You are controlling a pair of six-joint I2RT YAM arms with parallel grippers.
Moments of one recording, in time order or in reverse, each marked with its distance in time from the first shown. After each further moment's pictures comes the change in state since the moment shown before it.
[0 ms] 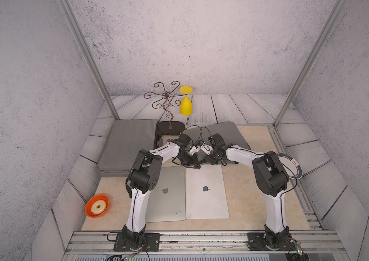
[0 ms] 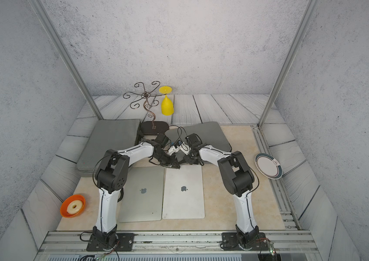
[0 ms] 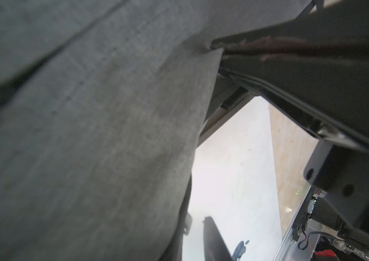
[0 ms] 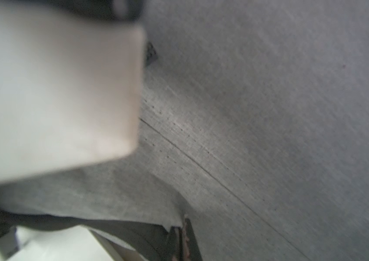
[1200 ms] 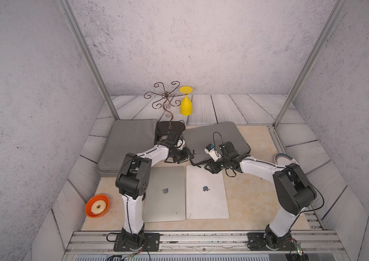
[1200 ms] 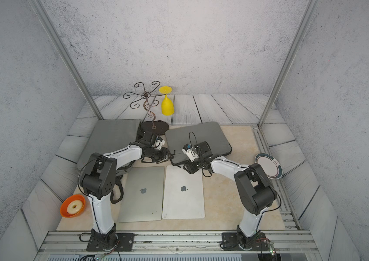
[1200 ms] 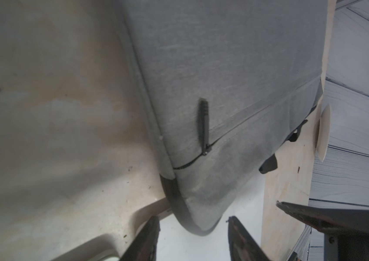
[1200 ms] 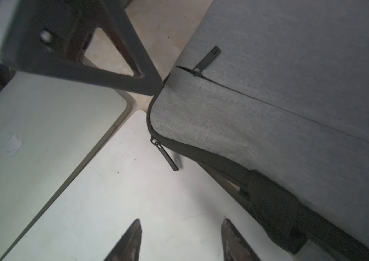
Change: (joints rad) left arm 0.101 -0.153 -0.211 0.302 -0.138 -0.393; right arm -0.017 -0.329 -0.392 0.164 -0.295 0.348
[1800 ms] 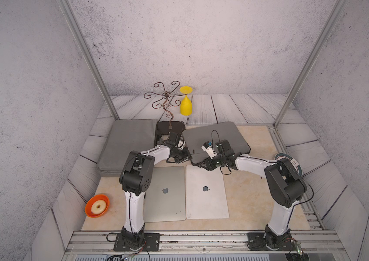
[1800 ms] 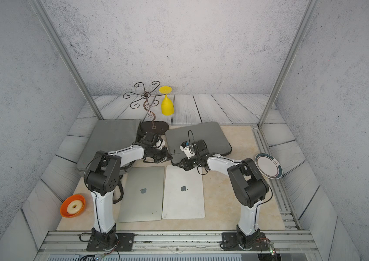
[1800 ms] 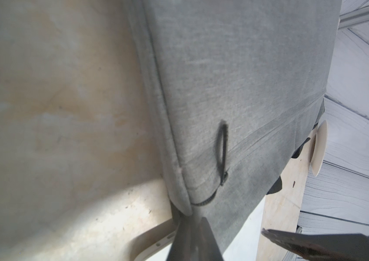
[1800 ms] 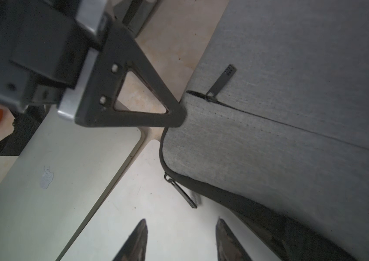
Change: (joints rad) left arm -0.001 0.054 0.028 0.055 0.018 -0.077; right arm 0.008 0.137 0.093 0.069 -0.107 0.126
